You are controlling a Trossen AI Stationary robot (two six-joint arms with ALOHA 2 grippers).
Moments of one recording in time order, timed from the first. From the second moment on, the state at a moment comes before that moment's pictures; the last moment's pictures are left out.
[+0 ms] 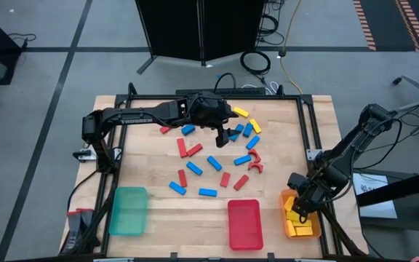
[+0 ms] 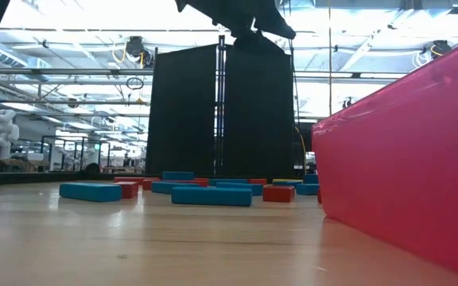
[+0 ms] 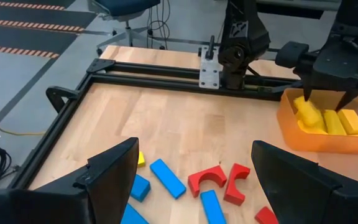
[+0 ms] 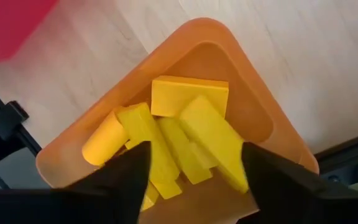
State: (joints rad) left arm 0.19 1.79 1.61 -0.27 0.11 0.04; right arm 0.84 1.09 0.77 -1.02 -0.05 1.49
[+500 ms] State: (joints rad) left arm 0.34 2.04 1.83 -0.49 0.13 0.19; right arm 0.84 1.06 0.81 -0.99 -0.04 1.51
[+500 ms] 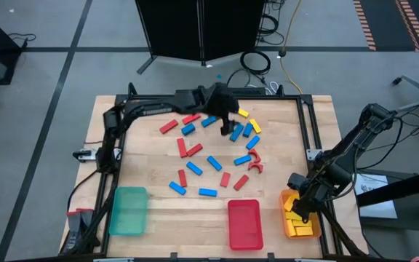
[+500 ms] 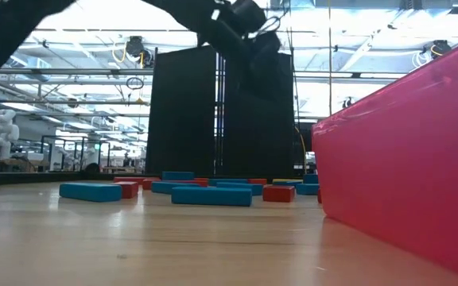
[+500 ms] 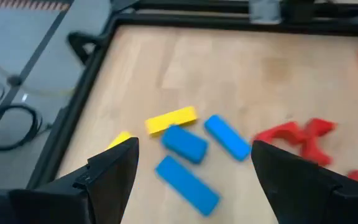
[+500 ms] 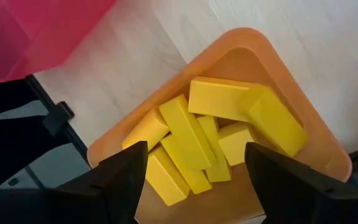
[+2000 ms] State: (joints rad) left arm 0.61 2.29 2.19 -0.38 0.39 -0.34; right arm 0.79 1.05 0.82 -1.08 0.28 1.54
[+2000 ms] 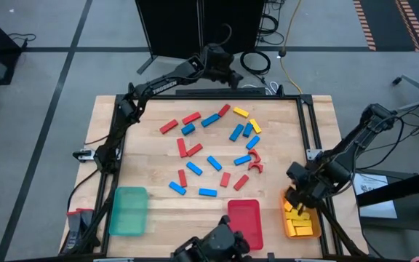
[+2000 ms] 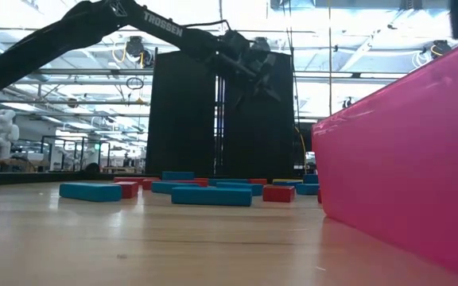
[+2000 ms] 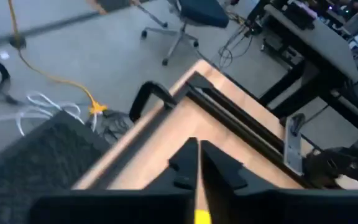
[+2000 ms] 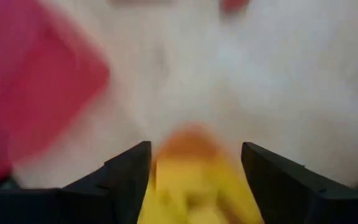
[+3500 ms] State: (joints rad) left arm 0.53 1.62 2.19 -1.22 0.32 -0.01; right arm -0.69 1.91 1.57 -0.99 0.10 -0.18
